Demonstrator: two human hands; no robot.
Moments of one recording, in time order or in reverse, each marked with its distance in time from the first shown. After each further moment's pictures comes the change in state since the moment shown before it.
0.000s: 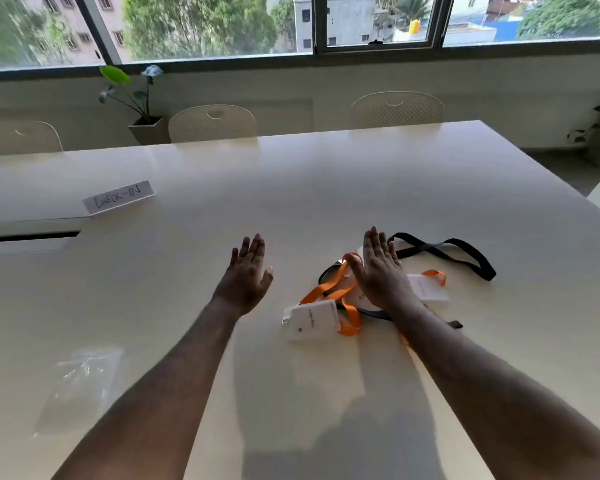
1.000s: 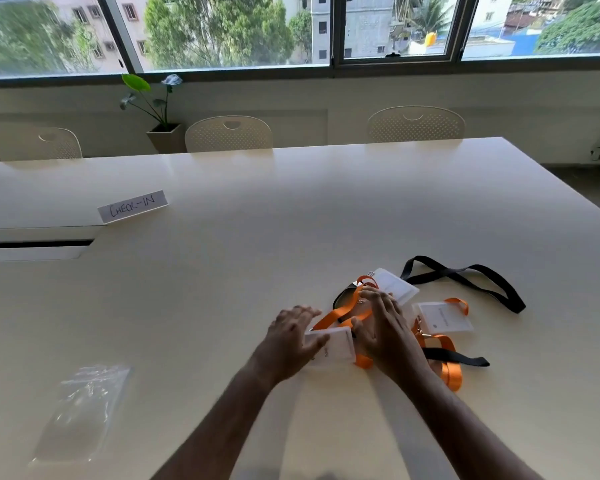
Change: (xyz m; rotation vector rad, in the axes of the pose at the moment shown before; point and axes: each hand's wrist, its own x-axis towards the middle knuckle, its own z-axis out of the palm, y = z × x) left_hand -0.045 0.064 0.018 -0.253 -0.187 -0.003; right_hand -0.059 -0.023 0.020 0.229 0.141 -0.150
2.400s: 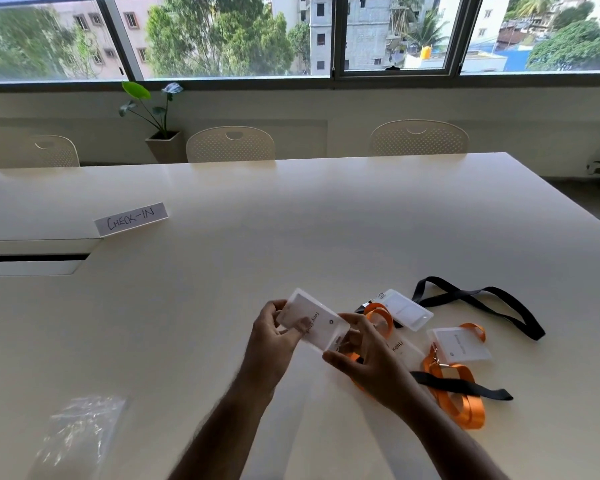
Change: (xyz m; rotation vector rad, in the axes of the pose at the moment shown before) left_hand -0.002 0.014 -0.059 -0.926 0.335 -0.344; right_hand 0.018 -0.043 0.008 0.667 -0.292 0.119
